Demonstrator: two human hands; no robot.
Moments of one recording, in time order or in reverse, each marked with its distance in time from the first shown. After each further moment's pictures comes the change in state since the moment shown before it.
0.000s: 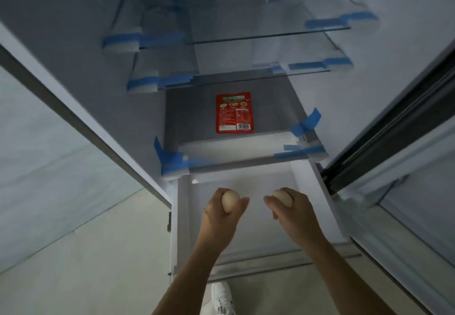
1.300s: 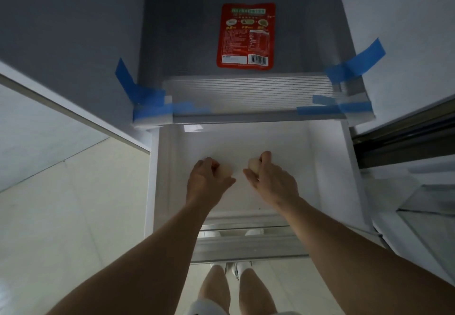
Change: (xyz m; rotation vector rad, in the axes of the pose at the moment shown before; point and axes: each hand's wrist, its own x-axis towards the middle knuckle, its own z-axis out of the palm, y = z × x) left_hand 0.073 -0.130 0.033 0.393 0.037 -0.264; right_hand 0.087 0.115 0.073 -0.931 -0.275 -0.022
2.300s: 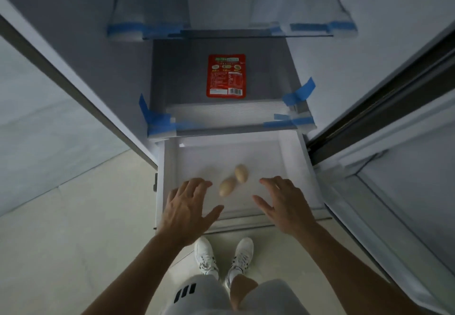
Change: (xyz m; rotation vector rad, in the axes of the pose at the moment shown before) left_hand -0.117 0.011 -0.083 0.496 0.043 0.643; right_hand -0.124 0.037 -0.059 -0.090 0.227 -0.229
